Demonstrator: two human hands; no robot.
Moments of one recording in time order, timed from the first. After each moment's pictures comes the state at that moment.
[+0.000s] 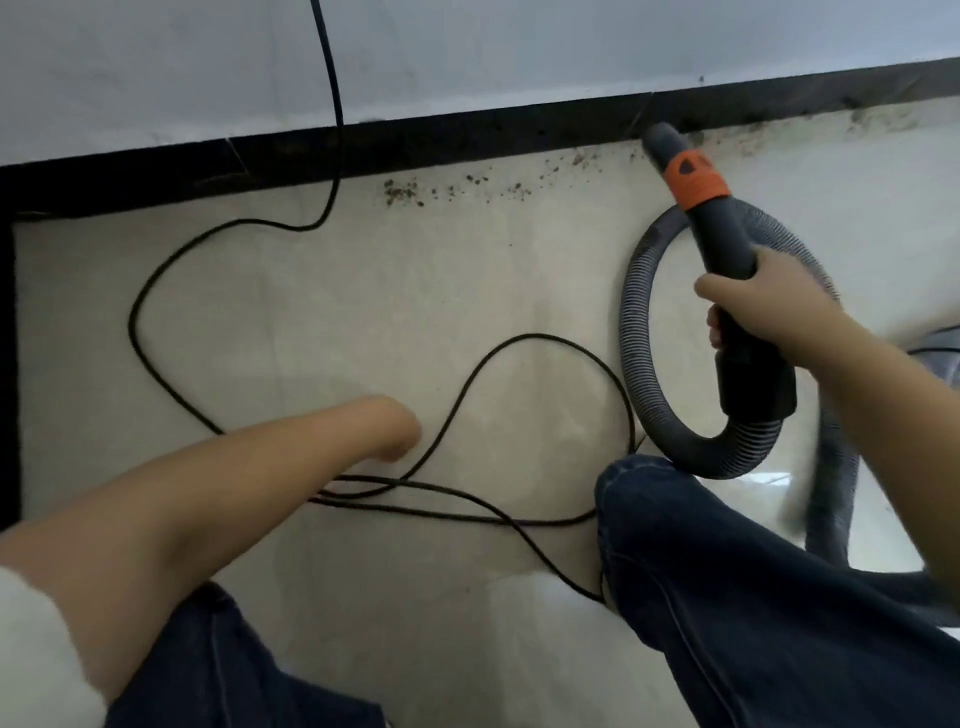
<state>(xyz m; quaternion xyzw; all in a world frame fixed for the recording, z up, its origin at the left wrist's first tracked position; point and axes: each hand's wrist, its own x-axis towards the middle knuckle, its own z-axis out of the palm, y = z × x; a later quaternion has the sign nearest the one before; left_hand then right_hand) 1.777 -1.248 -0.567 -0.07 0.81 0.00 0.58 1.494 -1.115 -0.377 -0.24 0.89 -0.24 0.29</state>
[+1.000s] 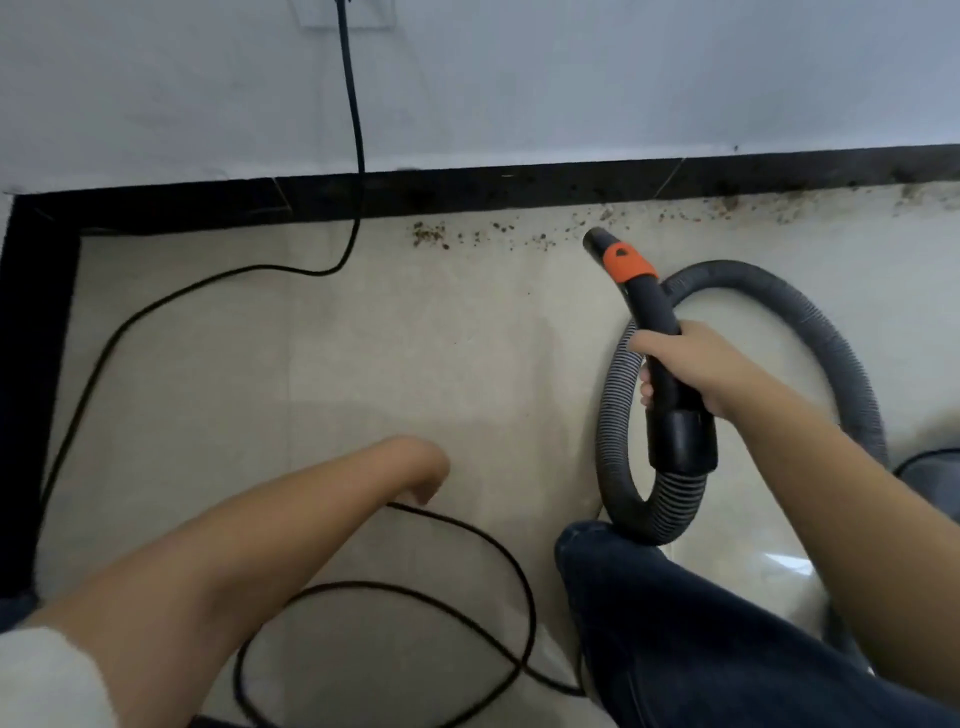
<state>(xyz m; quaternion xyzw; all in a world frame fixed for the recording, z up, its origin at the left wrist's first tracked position) 1.740 -1.234 -0.556 -0.13 0.81 0.14 0.55 1.492 -1.158 -0.416 -0.18 0.80 -0.32 0.47</state>
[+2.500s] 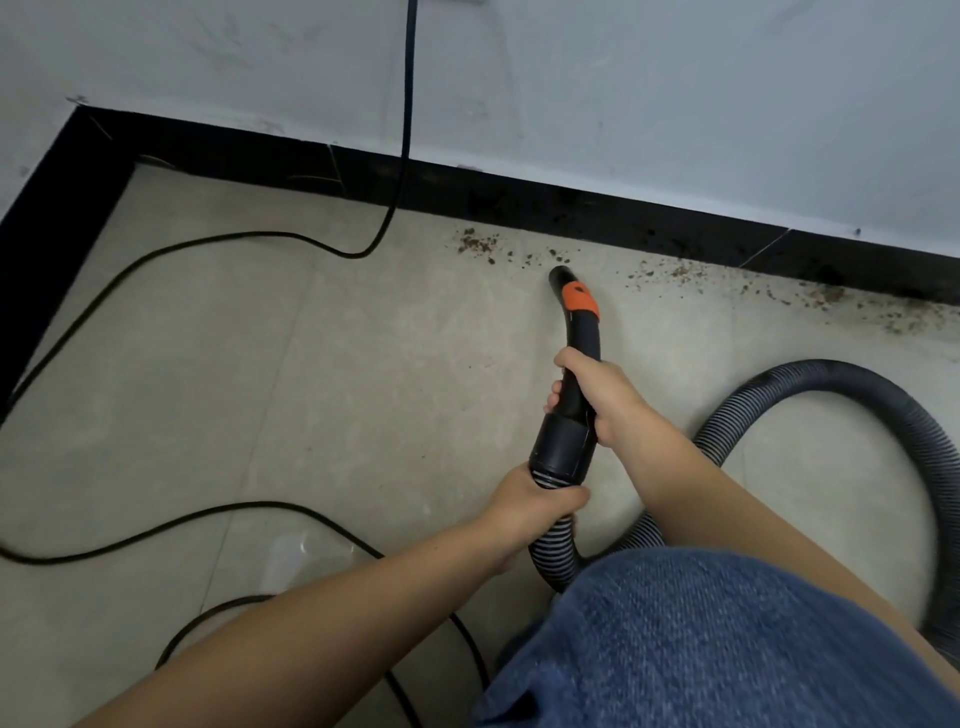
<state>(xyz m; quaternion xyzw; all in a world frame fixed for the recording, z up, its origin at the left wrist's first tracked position) 1.632 -1.173 -0.550 -0.54 0.35 0.76 -0.12 1.512 -1.254 -0.533 -0.06 0.70 -0.36 0.62</state>
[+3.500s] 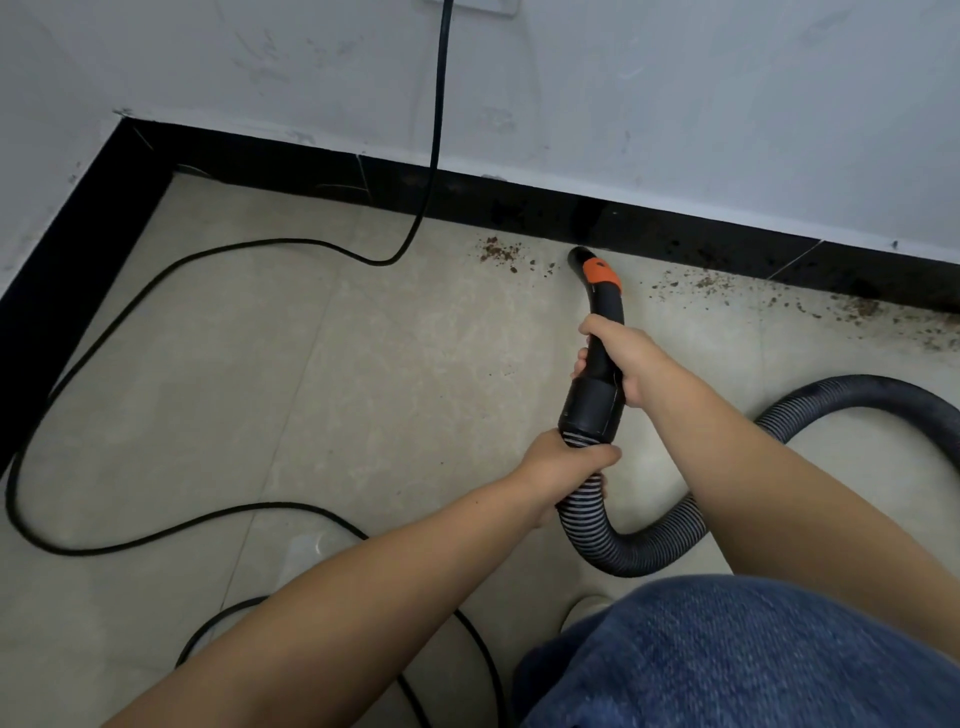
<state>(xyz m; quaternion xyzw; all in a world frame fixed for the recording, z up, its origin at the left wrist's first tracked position) 1.614 -1.213 -0.536 -0.54 0.31 0.77 -0.15 1.496 -1.299 -0.525 -0.11 0.70 -0.34 0.62</state>
